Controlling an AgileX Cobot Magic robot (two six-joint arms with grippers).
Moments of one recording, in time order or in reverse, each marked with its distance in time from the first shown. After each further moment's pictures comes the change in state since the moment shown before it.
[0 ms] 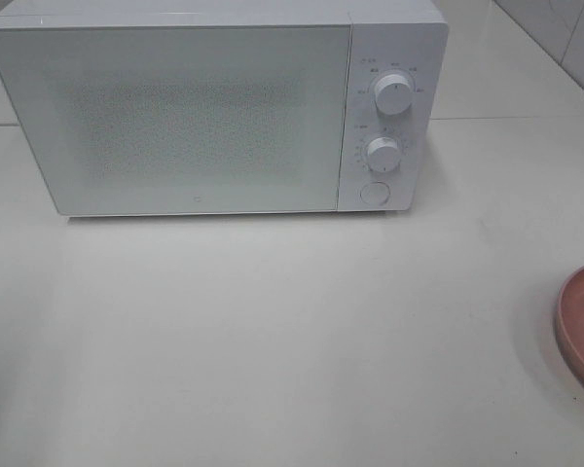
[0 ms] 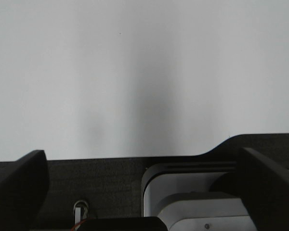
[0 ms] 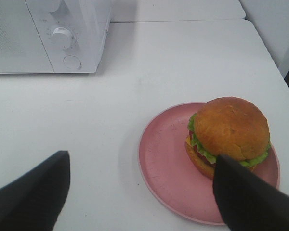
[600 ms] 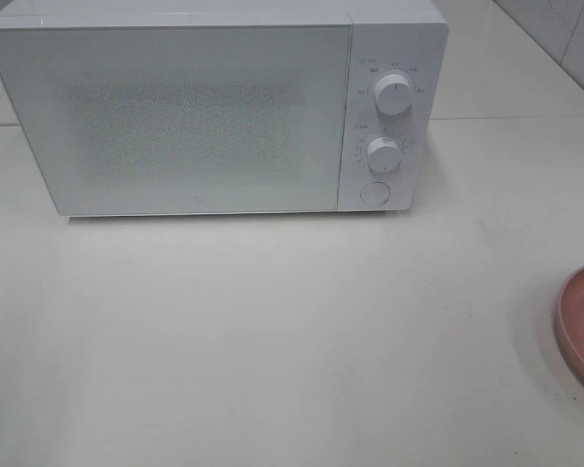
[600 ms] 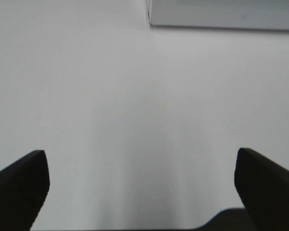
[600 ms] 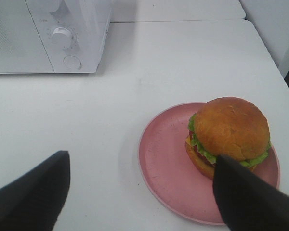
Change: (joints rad) left arm 0.032 -0.480 0.020 -0.004 -0.038 0.000; right arm 0.000 0.000 0.000 0.000 0.000 0.000
